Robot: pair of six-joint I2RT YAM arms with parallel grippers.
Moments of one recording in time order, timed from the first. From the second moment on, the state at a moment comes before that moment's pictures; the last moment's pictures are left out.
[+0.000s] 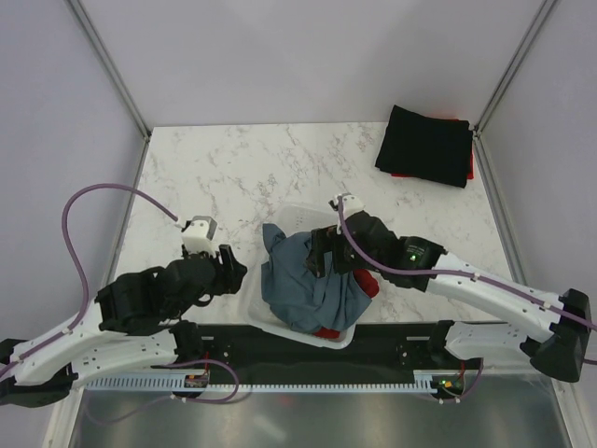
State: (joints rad) left arm -1.14 0.62 0.95 -1.02 -0.60 -0.79; right arm 0.99 1.13 1.00 -0.51 0.12 0.64
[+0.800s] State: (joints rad) left arm -1.14 0.49 0.87 -1.08 -0.70 -0.79; right arm 1.11 1.57 1.19 -0.60 0.25 0.60
